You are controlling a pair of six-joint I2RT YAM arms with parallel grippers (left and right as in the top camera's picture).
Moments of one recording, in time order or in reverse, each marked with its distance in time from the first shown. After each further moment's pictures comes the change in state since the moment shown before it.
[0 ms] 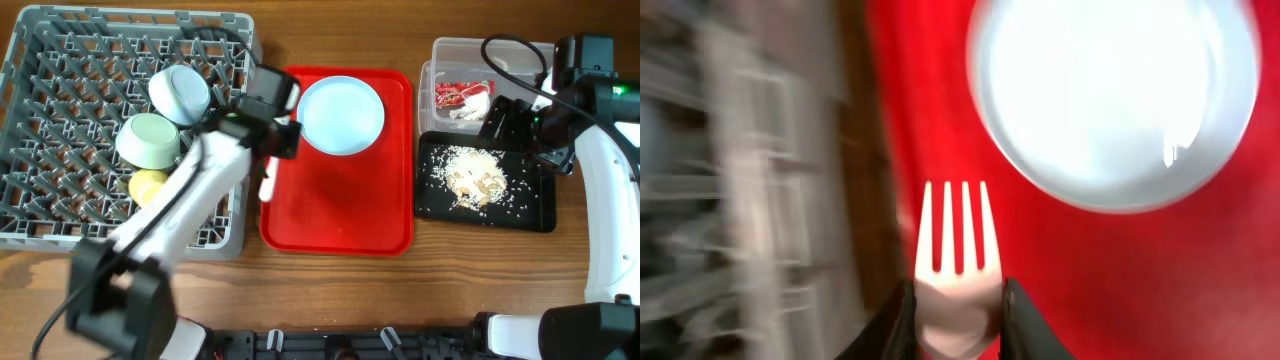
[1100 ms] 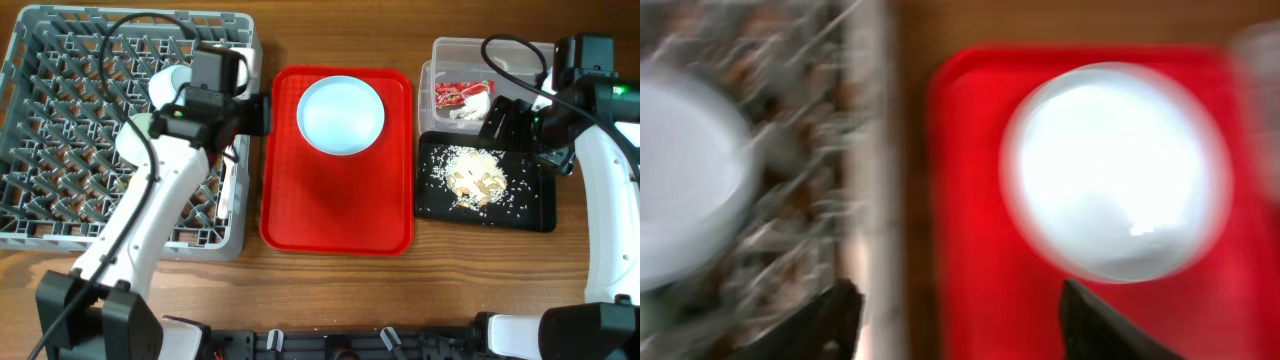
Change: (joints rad) left arm 0.113 -0.070 0.000 0.127 0.124 0.003; right arm 0.000 0.000 0.000 -0.003 0.000 0.000
